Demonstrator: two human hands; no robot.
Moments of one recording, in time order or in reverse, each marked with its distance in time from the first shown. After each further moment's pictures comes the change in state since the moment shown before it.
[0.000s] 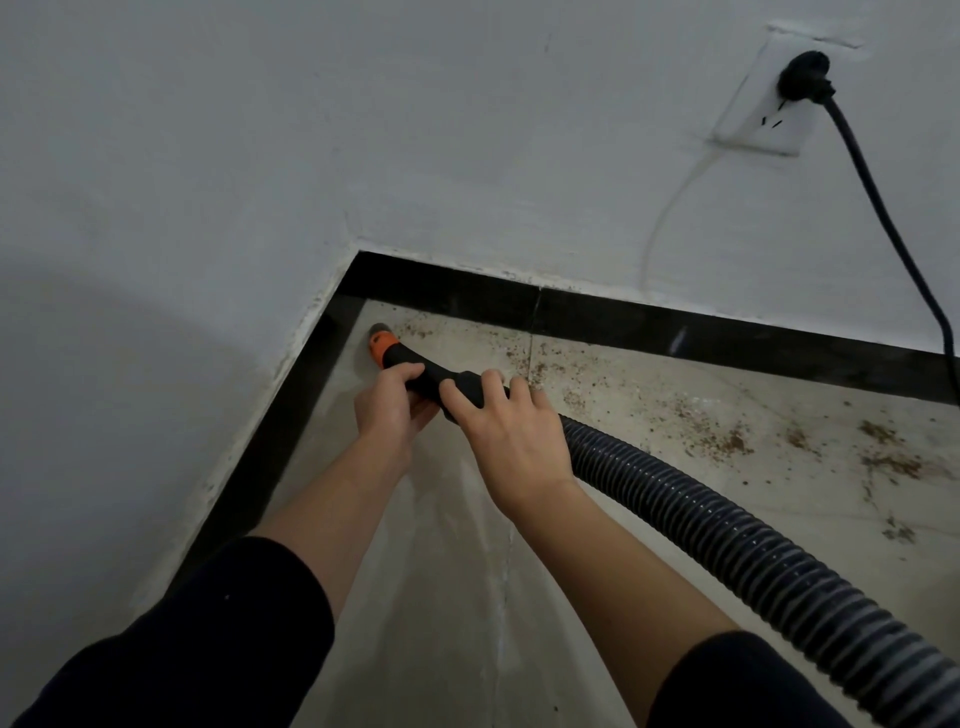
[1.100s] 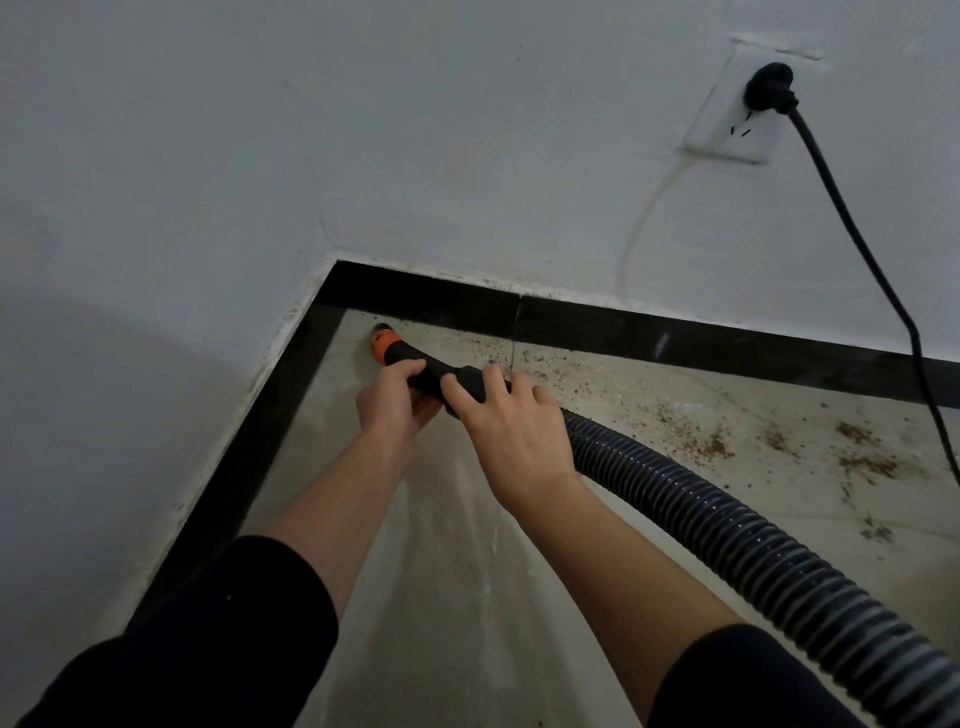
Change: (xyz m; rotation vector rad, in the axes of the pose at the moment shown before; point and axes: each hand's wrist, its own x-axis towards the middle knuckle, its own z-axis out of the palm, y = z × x) left_hand 0.004 -0.005 0.025 -0.007 -0.025 0.000; right_hand 0.002 0.020 -0.007 -0.020 0.012 0.036
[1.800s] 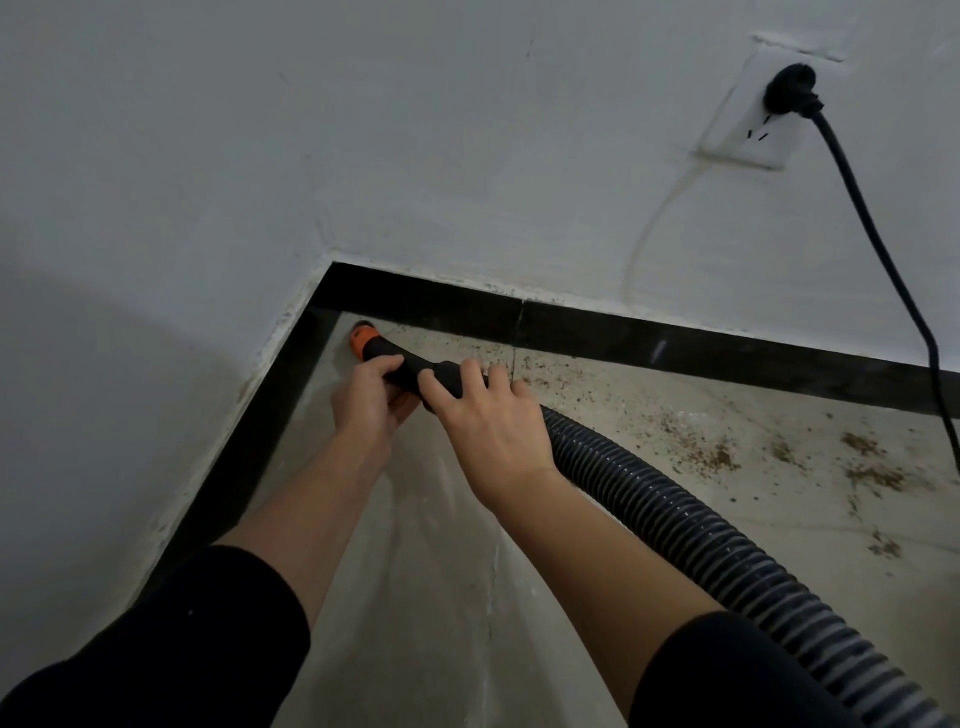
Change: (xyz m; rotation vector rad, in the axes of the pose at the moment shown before) left_hand 0.027 0.014 -0.009 -0.028 -0.006 0.031; right_hand 0.027 -0.011 0.002 -0.002 0.004 -0.045
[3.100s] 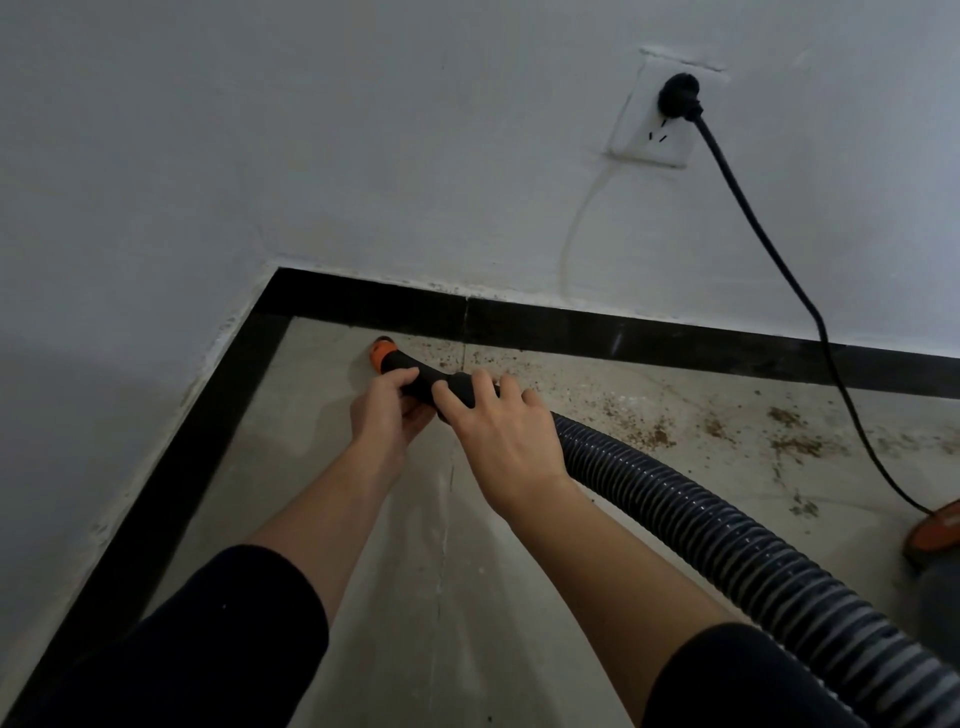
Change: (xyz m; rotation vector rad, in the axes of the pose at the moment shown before) left_hand -0.031 -0.047 0.040 0.059 -0.094 -0.087; right_hand -0.053 0.044 -0.006 -0.030 -0.020 0.078
